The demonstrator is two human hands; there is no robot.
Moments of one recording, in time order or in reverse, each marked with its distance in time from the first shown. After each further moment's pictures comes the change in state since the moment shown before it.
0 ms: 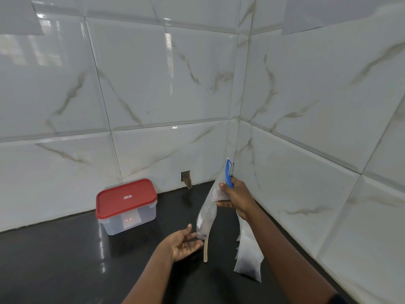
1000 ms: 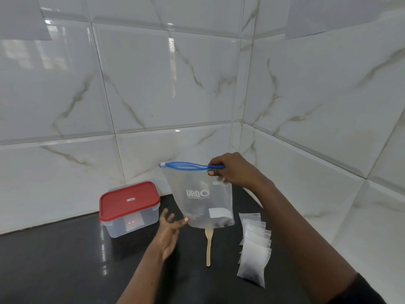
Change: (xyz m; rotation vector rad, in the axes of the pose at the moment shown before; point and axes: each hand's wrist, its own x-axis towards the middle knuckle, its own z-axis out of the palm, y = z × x) left_hand -0.012 0.021 -0.017 0.095 -0.032 0.604; right_hand -0.028 -0.103 0.004 -0.917 -0.181 -0.506
